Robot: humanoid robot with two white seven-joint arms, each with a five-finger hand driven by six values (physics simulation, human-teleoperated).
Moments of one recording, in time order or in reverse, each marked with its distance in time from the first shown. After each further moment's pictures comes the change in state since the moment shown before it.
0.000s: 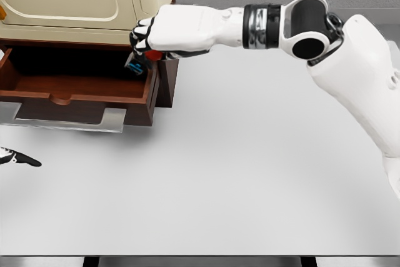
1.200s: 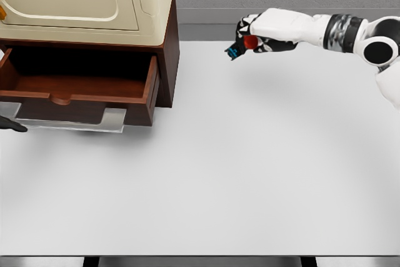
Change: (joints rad) left arm -0.012 0.070 0.102 0.001 0.104 0.000 0.000; right arm 0.121 -0.187 -0.147 0.263 0.027 -0.002 0.001
